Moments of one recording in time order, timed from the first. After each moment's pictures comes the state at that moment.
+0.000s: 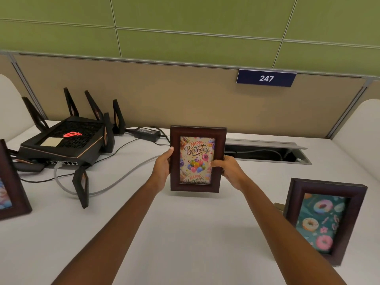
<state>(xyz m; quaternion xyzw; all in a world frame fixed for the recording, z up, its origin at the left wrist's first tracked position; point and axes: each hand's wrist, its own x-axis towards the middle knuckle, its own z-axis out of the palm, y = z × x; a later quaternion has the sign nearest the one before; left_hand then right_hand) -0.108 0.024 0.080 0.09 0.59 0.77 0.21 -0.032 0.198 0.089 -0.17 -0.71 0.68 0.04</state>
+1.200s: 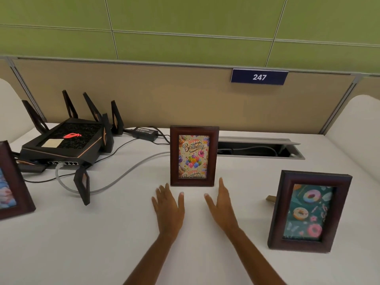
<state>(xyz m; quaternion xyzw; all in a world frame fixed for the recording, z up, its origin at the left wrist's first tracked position) -0.009 0.020 -0.005 0.06 0.94 0.34 0.00 0.045 0.147 0.012 -0.24 -0.85 0.45 0.11</state>
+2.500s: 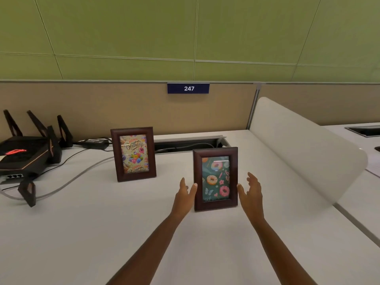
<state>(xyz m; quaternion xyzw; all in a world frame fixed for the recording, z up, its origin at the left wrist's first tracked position) 0.142 0.146 0.067 0.21 0.80 0.51 0.23 0.257 0.289 0.061 -0.36 -0.76 0.41 0.37</state>
